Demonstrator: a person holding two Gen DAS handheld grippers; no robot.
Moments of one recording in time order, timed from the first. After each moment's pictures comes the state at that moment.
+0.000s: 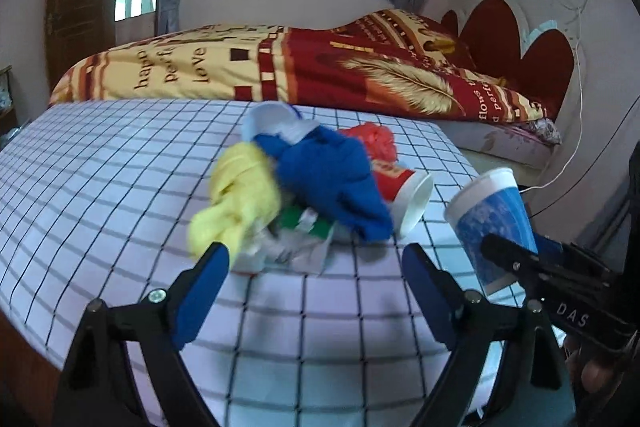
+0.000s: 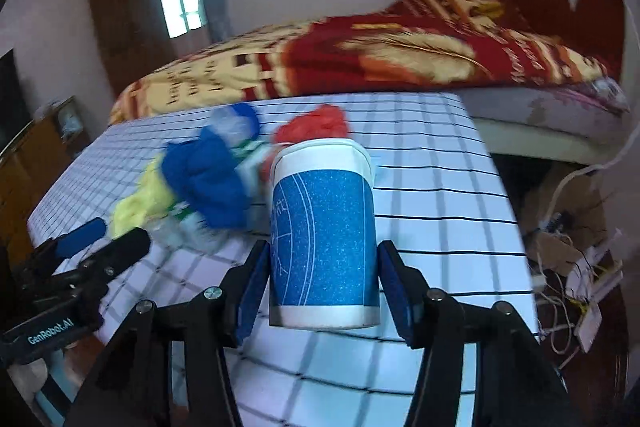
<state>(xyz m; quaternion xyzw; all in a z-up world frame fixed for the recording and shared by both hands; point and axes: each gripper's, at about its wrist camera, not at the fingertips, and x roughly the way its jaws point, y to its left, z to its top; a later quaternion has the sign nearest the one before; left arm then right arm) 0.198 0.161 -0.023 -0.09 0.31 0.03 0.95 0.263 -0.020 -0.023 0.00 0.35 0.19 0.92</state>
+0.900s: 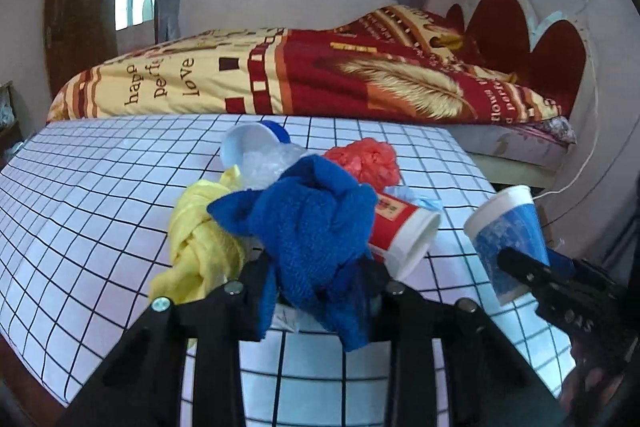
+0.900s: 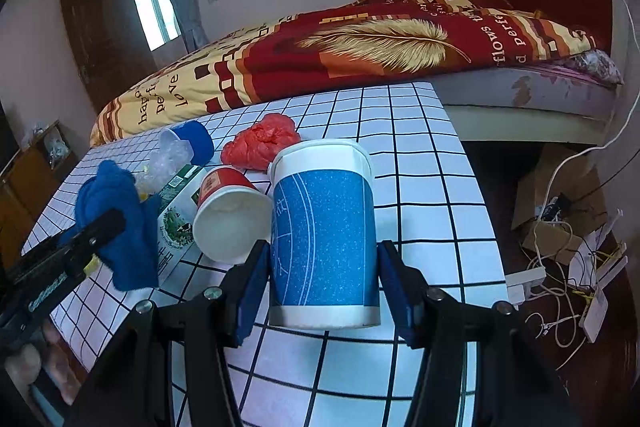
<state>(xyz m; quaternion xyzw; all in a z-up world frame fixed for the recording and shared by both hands) 0.230 0.147 -0.012 -0.07 0.31 0.05 0.95 0.308 -0.052 -0.030 0.03 0.36 0.17 0.92</state>
